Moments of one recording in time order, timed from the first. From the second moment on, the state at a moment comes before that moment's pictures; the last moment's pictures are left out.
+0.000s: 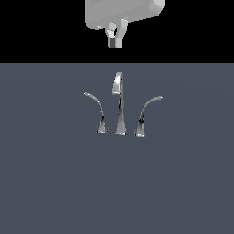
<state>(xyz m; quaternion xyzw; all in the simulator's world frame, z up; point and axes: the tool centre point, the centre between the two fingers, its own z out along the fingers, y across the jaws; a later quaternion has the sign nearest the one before) -0.084 0.004 0.330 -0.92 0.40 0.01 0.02</state>
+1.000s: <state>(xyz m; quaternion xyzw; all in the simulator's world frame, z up) 0.022 -0.075 0.226 -0.77 0.64 0.01 0.01</state>
